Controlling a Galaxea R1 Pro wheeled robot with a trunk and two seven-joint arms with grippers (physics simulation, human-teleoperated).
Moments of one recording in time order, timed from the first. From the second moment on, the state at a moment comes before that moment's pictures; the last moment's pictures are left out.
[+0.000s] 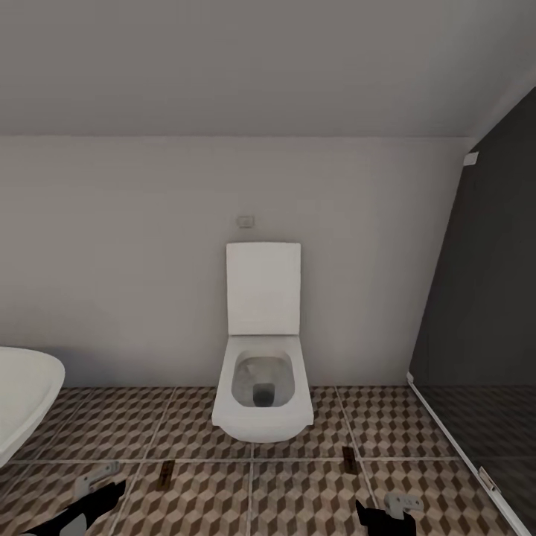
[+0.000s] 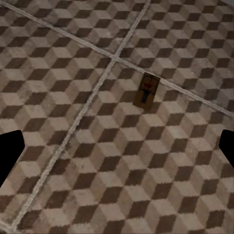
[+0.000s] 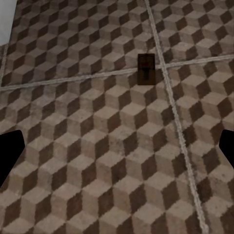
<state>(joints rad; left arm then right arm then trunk) -0.59 0.26 0.50 0.02 -0.05 -0.13 -0.07 -0.50 -0.10 -0.87 0.07 0.71 -0.39 0.10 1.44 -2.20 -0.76</state>
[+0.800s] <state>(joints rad) -0.59 0.18 0.50 0.08 -0.05 -0.13 -0.07 -0.50 -0.10 -0.87 0.07 0.71 -0.39 0.10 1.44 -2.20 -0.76</state>
